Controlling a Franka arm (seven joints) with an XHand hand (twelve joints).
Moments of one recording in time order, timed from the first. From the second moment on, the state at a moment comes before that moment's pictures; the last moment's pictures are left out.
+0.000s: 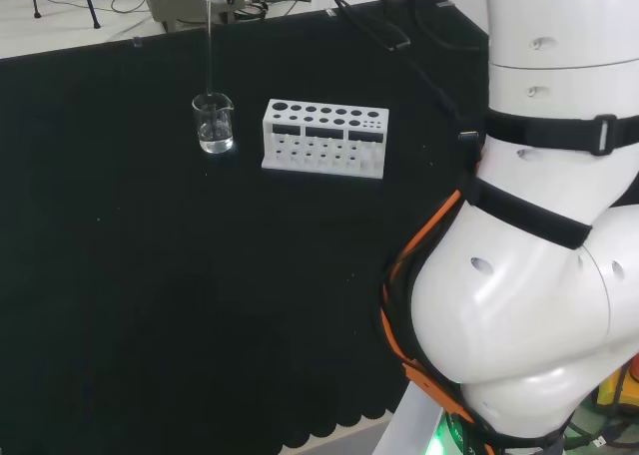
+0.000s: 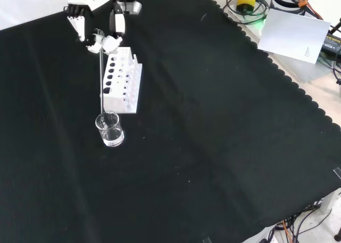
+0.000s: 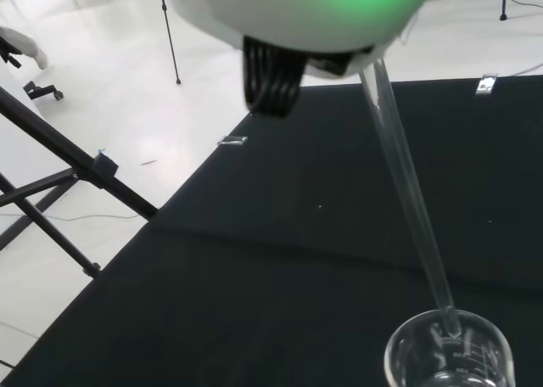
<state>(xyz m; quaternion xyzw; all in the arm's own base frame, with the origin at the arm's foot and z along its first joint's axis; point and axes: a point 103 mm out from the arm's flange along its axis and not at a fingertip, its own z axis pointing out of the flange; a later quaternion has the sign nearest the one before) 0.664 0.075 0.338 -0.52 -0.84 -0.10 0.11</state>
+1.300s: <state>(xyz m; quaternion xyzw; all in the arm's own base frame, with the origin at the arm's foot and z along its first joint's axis) 0.658 0.073 0.272 -0.53 -0.83 -0.05 0.15</state>
